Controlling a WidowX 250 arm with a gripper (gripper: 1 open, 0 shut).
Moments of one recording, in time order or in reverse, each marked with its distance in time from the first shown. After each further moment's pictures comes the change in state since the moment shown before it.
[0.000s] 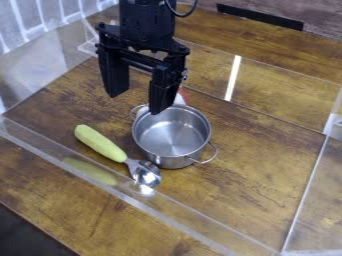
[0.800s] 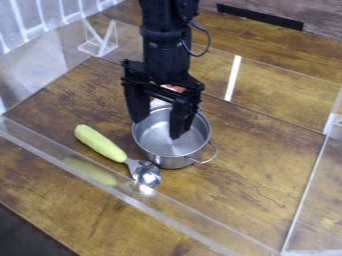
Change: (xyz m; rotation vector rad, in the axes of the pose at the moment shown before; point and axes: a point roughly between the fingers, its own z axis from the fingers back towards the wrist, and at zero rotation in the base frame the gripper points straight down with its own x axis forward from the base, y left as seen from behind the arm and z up) arm 0.034 -0.005 -0.053 -0.031 -0.014 -0.022
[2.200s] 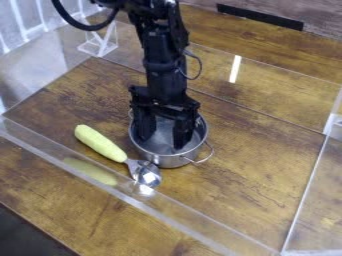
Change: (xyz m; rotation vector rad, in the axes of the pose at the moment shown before) arm 0.032 0.023 -0.049 -0.061 -0.021 0.042
